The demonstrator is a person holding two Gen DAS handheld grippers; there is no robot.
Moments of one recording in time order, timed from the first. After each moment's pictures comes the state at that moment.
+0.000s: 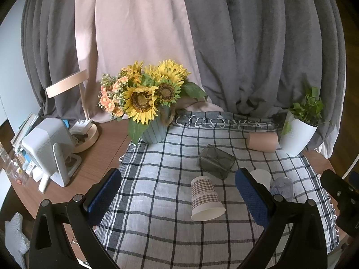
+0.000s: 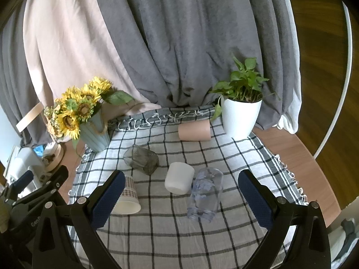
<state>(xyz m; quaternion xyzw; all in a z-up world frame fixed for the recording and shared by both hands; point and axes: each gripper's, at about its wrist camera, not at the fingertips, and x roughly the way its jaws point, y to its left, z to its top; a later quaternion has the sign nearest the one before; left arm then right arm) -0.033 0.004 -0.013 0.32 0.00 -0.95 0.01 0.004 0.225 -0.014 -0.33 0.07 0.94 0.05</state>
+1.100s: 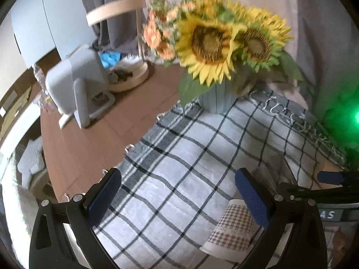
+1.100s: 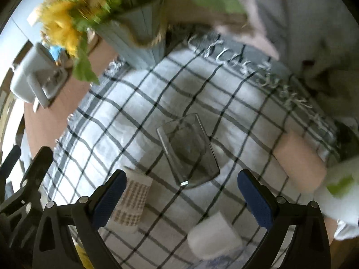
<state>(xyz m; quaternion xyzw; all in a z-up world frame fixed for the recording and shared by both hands) -0.160 -0.029 -0.089 0.46 0.12 -0.84 0.26 -0.271 0.124 -0.123 -0.60 -0.15 0.75 -0.25</state>
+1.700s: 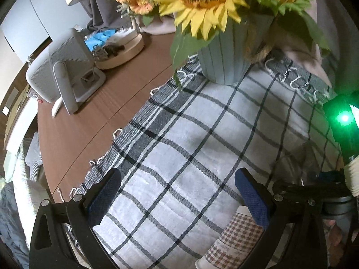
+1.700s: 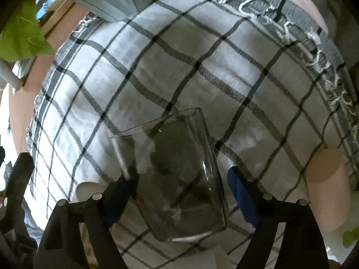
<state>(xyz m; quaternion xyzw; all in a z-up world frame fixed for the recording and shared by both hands) -0.201 -0.032 -0.143 0.53 0.11 -0.79 0.28 -0.319 0.106 -0.216 -0.69 -0.19 0.65 -0.25</state>
